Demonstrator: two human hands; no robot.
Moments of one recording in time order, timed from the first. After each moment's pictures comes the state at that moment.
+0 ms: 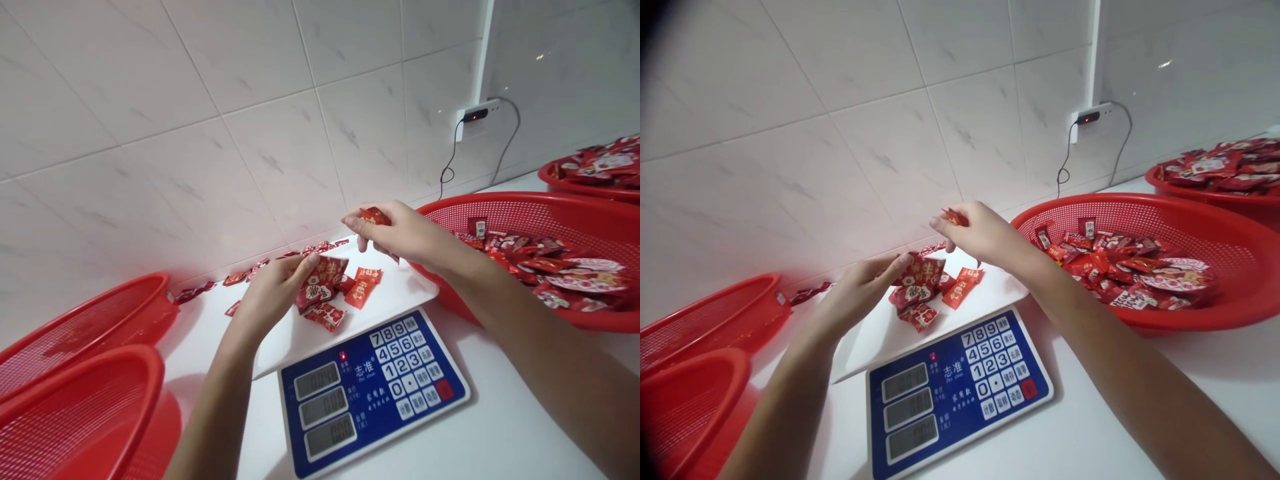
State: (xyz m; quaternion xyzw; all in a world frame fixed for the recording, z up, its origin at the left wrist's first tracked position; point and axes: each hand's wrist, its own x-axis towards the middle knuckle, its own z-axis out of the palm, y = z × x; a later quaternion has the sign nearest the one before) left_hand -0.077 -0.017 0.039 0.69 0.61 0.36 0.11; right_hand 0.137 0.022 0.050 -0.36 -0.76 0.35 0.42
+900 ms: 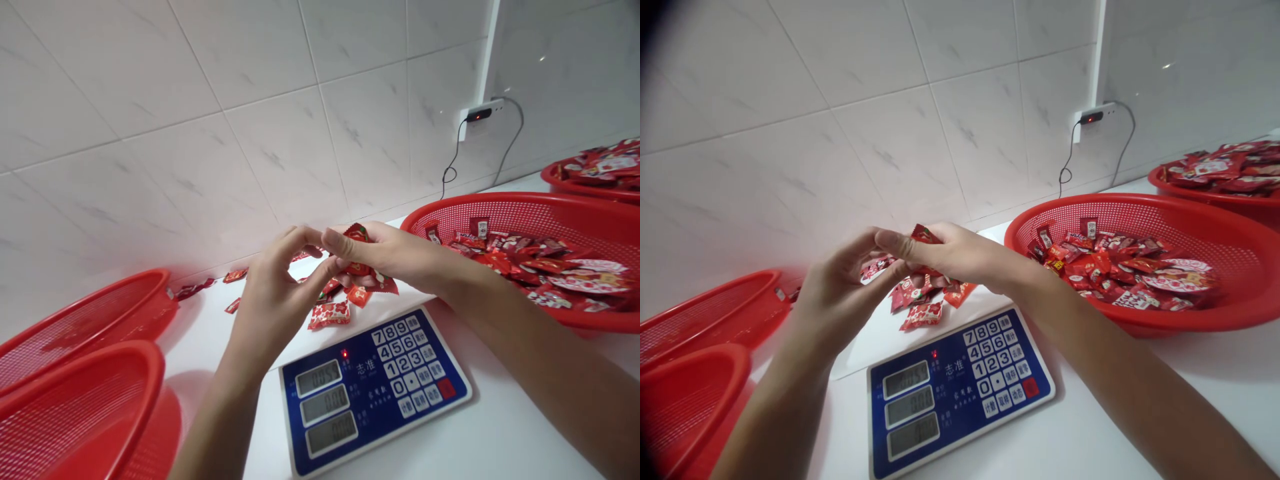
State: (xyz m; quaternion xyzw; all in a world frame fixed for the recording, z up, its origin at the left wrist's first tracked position) left_hand -0.045 -0.052 0.053 0.76 0.48 0.43 0.06; right_hand 0.126 -0.001 0.049 -0.17 -0.75 0.56 0.31
